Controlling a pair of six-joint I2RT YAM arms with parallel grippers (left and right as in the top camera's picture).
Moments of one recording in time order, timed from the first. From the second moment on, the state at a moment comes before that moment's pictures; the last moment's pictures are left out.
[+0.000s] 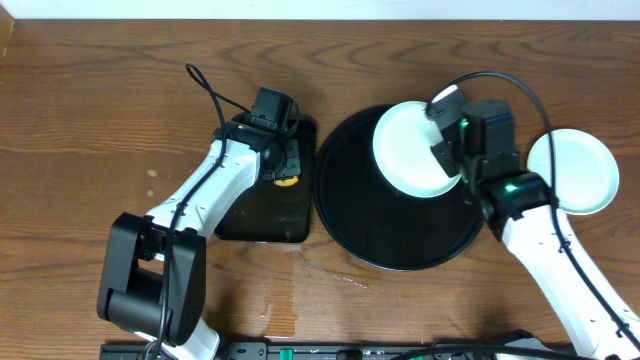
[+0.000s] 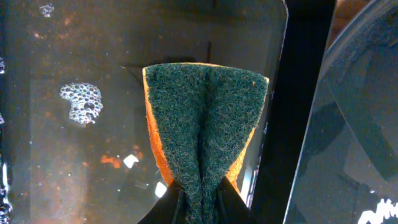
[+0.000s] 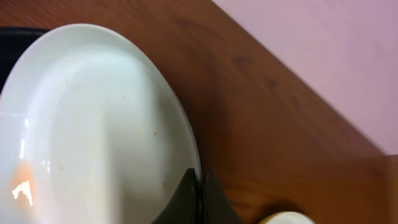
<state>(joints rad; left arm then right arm) -0.32 1.77 1.19 -0.68 0.05 -0.43 0.30 1.33 0.96 -0.31 0.24 -0.42</state>
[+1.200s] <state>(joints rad) -0.32 1.77 1.19 -0.68 0.05 -0.43 0.18 1.35 0.96 -0.40 0.50 0.12</state>
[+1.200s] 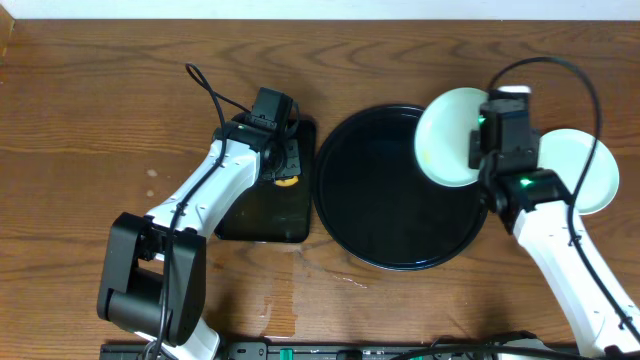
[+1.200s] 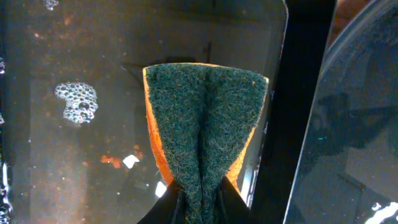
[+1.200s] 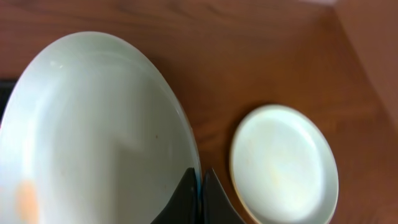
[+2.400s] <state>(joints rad) -0.32 1.77 1.19 -0.68 -0.04 -0.40 -0.49 1.50 0.96 -0.34 0.08 0.40</state>
